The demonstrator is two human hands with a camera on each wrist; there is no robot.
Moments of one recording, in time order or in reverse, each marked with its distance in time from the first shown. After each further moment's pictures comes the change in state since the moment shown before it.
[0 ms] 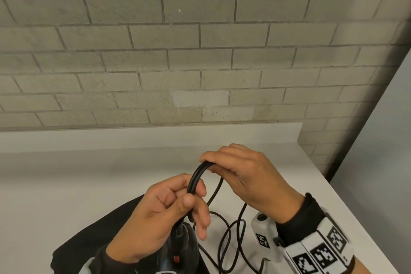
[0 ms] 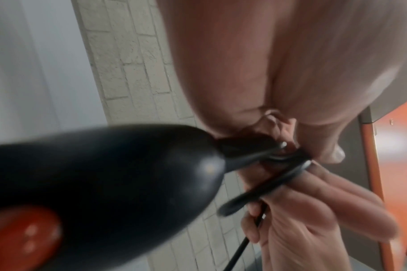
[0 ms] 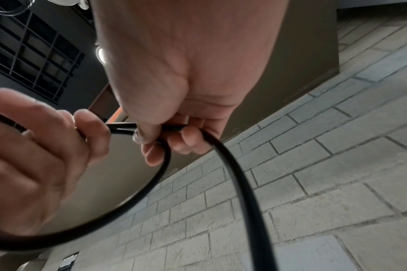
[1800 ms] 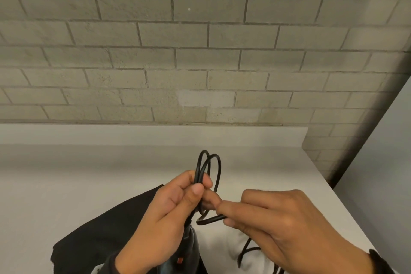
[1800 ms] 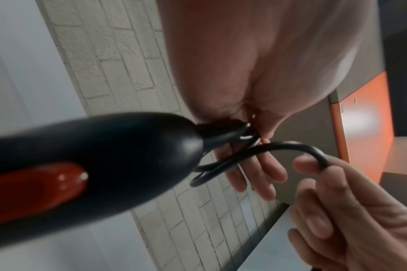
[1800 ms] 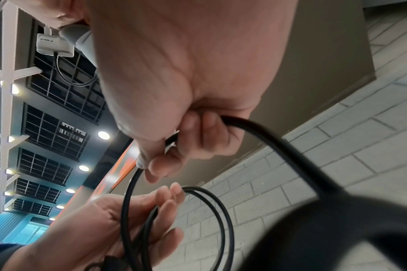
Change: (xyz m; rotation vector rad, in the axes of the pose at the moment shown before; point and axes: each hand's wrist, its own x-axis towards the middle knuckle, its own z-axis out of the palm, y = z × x) left_hand 0.001 -0.004 0.018 0.132 0.253 0.027; right_hand -0.038 -0.047 -0.045 -0.106 -0.180 -0.050
